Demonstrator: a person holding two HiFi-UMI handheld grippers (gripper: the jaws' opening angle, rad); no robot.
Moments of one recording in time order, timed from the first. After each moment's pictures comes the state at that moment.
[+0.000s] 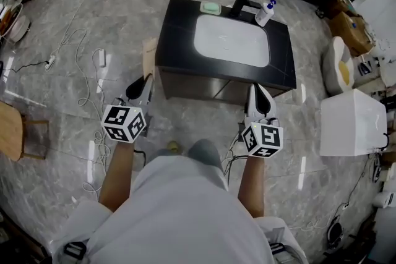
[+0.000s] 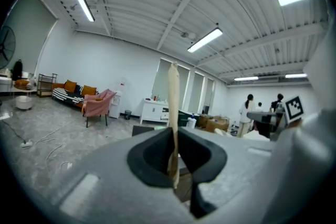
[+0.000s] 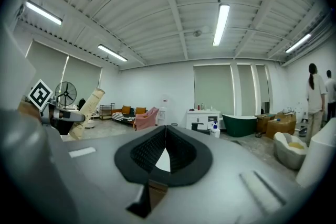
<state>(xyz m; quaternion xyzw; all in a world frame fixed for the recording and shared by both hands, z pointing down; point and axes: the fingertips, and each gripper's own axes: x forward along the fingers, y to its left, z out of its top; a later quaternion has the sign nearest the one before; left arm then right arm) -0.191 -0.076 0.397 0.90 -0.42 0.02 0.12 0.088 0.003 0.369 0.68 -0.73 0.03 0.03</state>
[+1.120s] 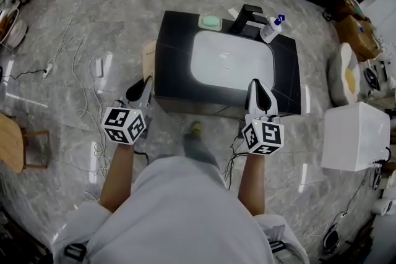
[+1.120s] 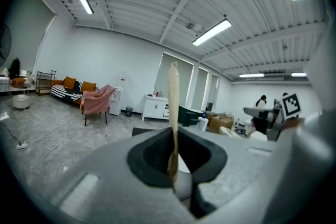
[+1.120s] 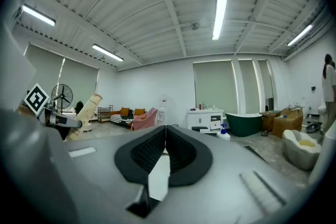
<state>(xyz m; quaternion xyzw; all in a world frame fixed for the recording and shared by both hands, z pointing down) -0.130 -0.250 0.427 0.90 -0.42 0.04 0.14 0.153 -0.186 0.388 0.68 -0.73 0.04 0.02</state>
